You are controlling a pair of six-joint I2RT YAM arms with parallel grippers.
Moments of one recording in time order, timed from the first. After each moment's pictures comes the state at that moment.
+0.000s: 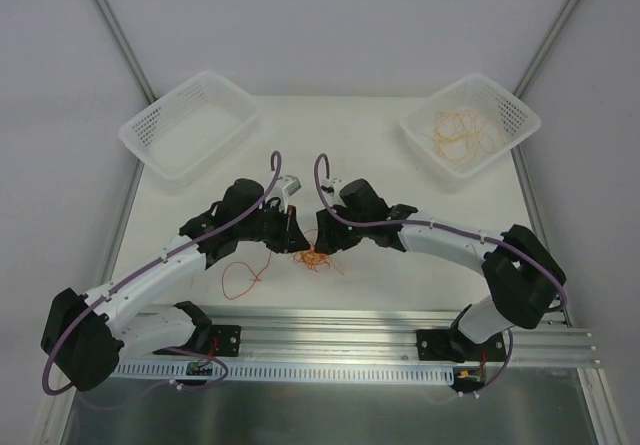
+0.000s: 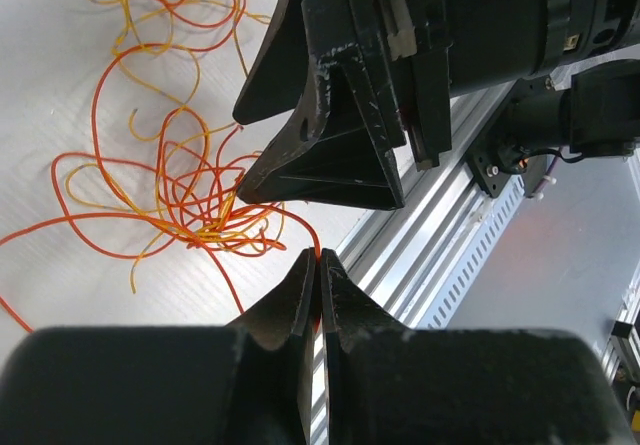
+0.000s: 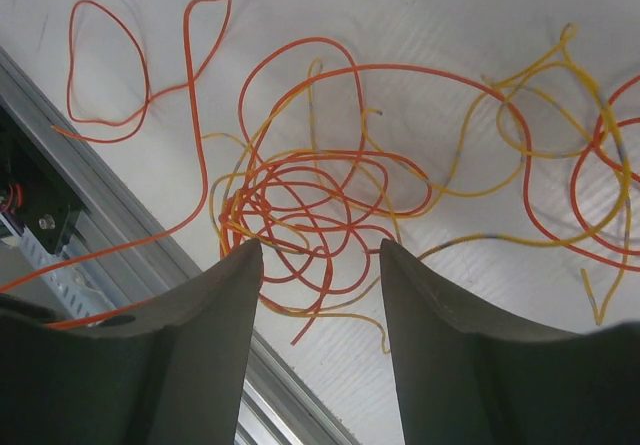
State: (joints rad) left arm -0.65 1.06 0.73 -0.30 0.47 -0.42; right arm 0.85 1.52 0.92 -0.20 -0.23 0.43
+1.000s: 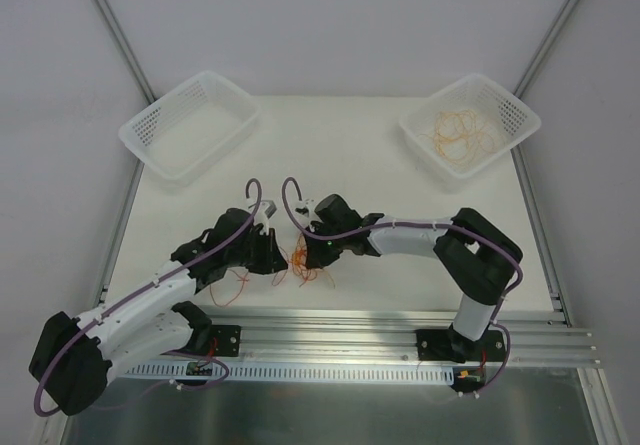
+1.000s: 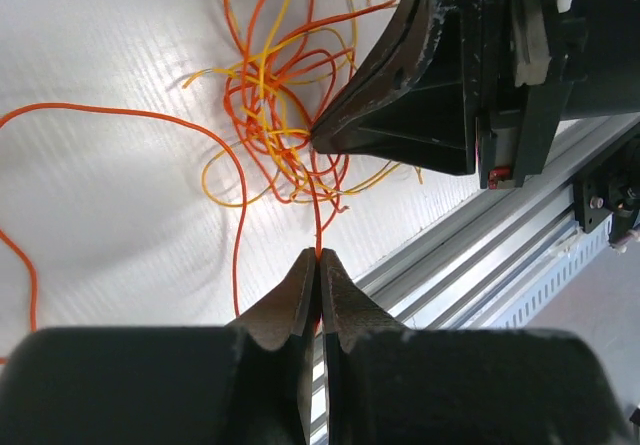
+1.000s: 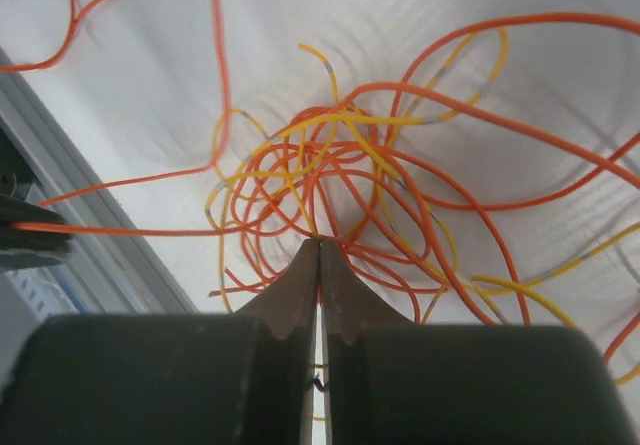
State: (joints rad) left arm -0.64 0.91 0.48 -0.34 0.26 -0.57; right arm 0.94 1.78 0.96 -0.08 -0.32 0.36
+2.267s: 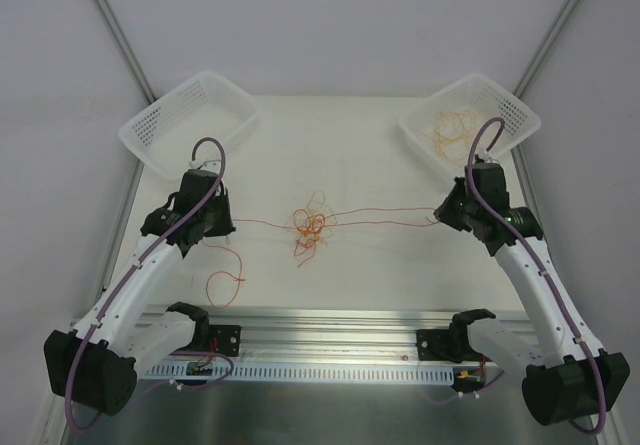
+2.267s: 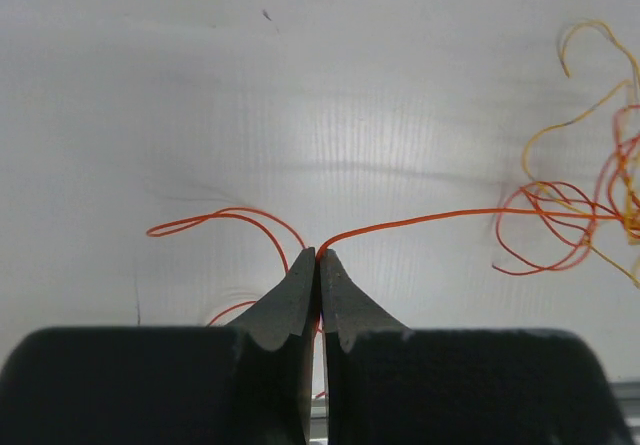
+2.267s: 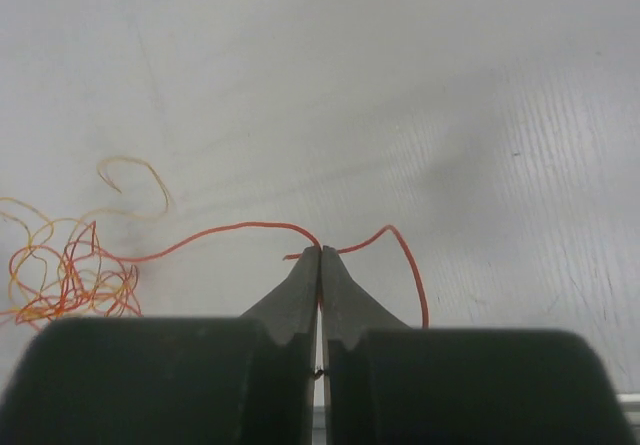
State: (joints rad) left arm -0.29 0.95 0.82 -0.73 -0.12 -0.35; right arm 0.22 0.95 0.94 -0.76 0.09 0.62
